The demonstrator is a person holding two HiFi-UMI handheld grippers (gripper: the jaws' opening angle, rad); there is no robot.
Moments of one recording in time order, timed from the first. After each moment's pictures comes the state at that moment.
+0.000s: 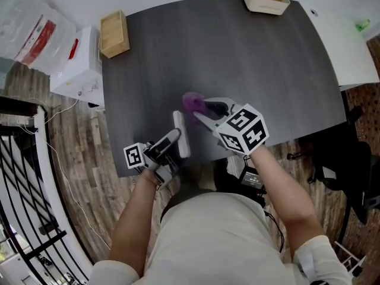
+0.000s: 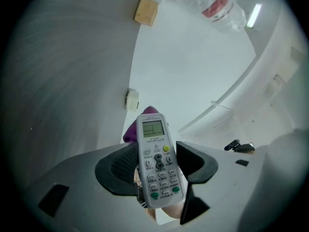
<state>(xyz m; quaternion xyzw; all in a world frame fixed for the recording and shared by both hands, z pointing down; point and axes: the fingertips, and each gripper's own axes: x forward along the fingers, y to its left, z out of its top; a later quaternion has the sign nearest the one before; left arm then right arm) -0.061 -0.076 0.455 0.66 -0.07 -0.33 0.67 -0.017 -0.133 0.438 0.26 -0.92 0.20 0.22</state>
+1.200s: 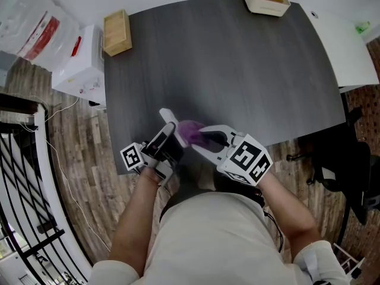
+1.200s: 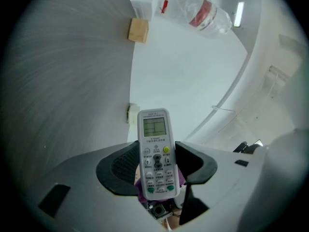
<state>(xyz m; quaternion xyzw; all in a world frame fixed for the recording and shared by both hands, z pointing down) -0.088 -0.088 0.459 0.66 -0.15 -0.36 0.64 -0.038 -0.040 0.416 0.18 -0.95 0.17 0.21</state>
